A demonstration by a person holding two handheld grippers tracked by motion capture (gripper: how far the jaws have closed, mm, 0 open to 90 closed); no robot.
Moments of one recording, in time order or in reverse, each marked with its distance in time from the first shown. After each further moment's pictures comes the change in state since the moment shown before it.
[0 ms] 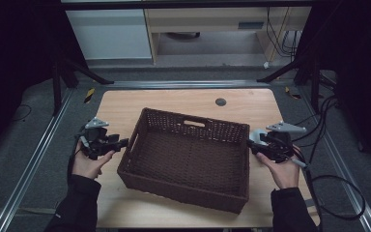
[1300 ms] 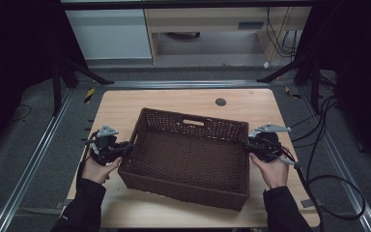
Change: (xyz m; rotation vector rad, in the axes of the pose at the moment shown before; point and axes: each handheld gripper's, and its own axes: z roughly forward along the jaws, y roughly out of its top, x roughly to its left) left arm -0.012 -0.016 0.021 0.004 -0.001 0.041; right arm 0.008 -0.004 0.028 0.051 -0.006 -0.022
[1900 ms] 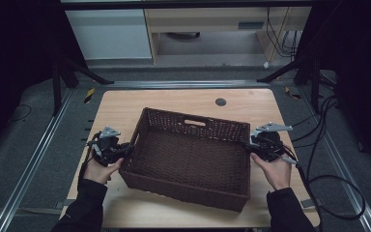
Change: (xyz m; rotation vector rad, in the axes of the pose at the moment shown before) left arm -0.006 -0.004 0.000 0.011 0.005 -0.002; right arm -0.003 0.000 -0.005 0.016 -0.009 -0.038
